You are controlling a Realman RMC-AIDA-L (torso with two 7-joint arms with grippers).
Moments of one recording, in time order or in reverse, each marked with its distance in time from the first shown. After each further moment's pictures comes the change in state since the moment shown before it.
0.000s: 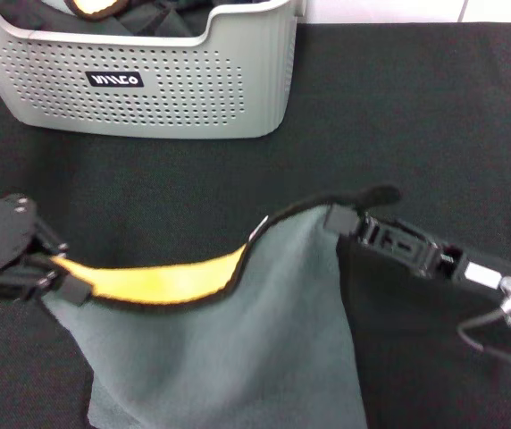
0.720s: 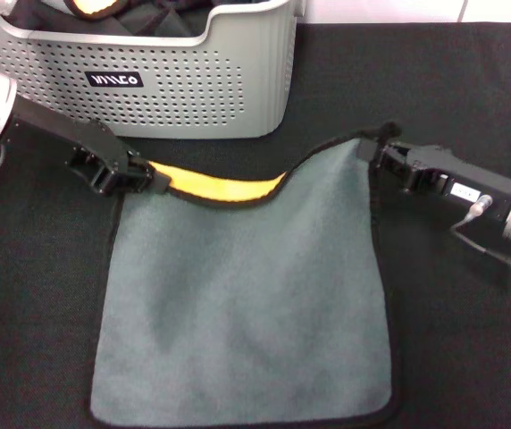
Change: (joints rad) left arm -0.213 -0.208 -0.369 -0.106 0.568 -0.351 -0.066; right arm 0.136 -0.025 0.135 0.091 0.000 0.401 -0.243
